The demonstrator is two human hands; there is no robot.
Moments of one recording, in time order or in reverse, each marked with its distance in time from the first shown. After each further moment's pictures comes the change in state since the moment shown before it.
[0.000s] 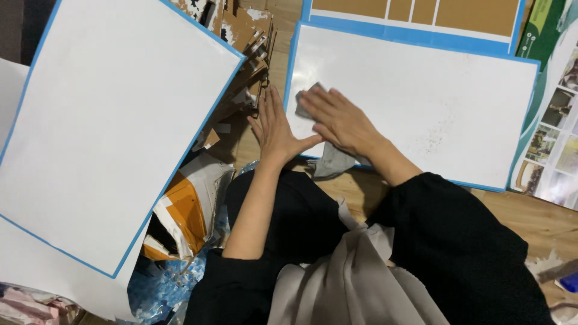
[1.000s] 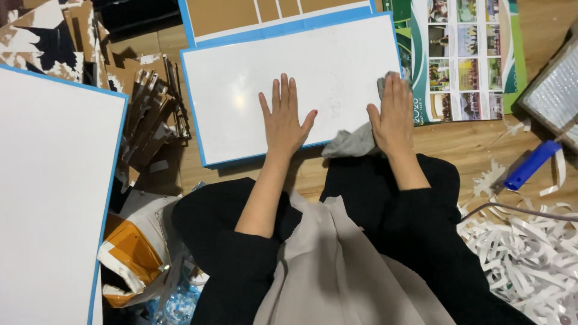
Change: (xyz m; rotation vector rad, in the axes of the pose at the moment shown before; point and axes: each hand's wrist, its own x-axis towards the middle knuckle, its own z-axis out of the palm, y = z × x) left_hand 0.004 0.098 0.135 0.631 0.138 0.587; right_hand -0.236 0.005 -0.053 -0.159 0.305 1.122
